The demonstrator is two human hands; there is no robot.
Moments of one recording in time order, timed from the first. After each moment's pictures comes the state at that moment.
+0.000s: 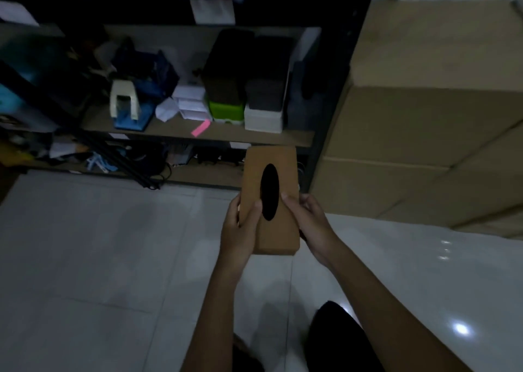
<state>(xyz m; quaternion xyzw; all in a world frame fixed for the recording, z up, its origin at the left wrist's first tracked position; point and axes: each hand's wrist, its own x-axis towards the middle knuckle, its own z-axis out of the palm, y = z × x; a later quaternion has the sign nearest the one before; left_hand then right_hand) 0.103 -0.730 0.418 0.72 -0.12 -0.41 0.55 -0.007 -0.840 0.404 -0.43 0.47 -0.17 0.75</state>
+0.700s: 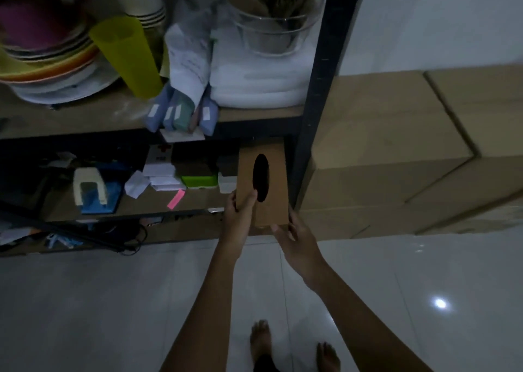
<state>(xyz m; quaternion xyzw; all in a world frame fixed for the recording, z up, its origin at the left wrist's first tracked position) 0.200 -0.918 0.478 0.69 -0.13 -0.48 0.53 0.053 -0.922 0.482 -0.57 0.50 -0.23 0.61</state>
